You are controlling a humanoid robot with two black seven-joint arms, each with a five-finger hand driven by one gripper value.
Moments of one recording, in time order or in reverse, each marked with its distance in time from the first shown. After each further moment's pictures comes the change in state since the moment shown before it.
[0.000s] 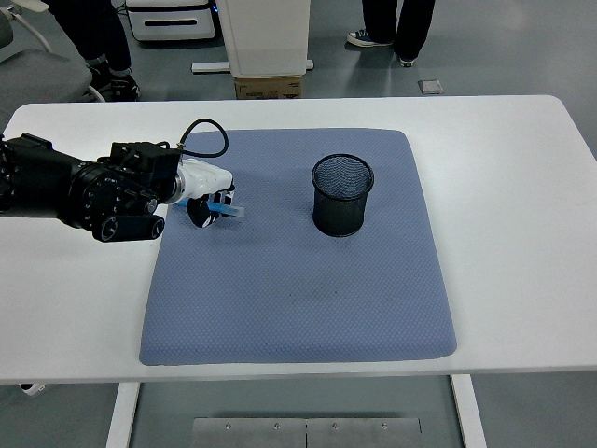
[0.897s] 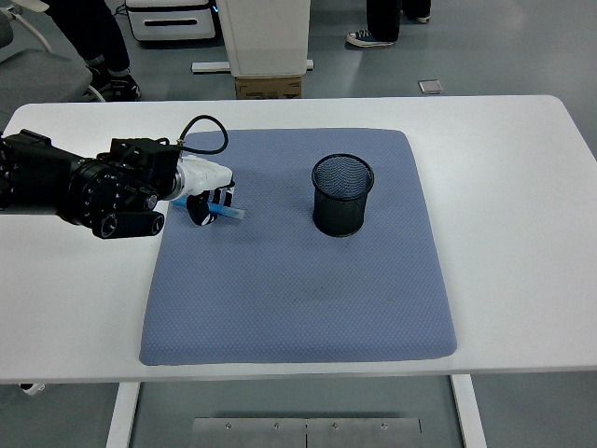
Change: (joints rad) left arm -0.008 0.000 -0.001 0.008 0.000 -0.004 -0.001; right arm 0.000 0.000 0.000 0.000 0.000 0.000 0.000
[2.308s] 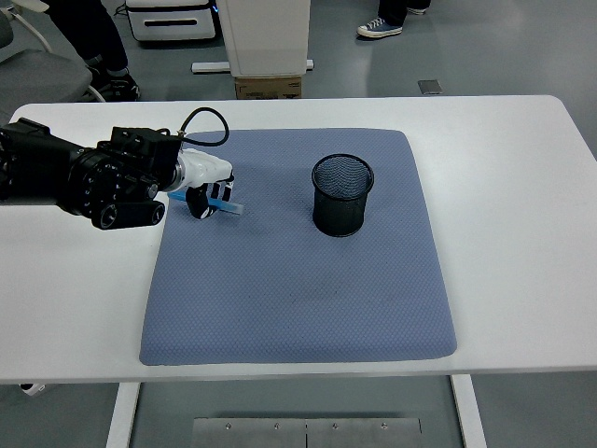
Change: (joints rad) left arm -0.028 -0.003 0.003 0.015 0.000 -0.052 -0.005; right arm 0.000 0.000 0.000 0.000 0.000 0.000 0.000
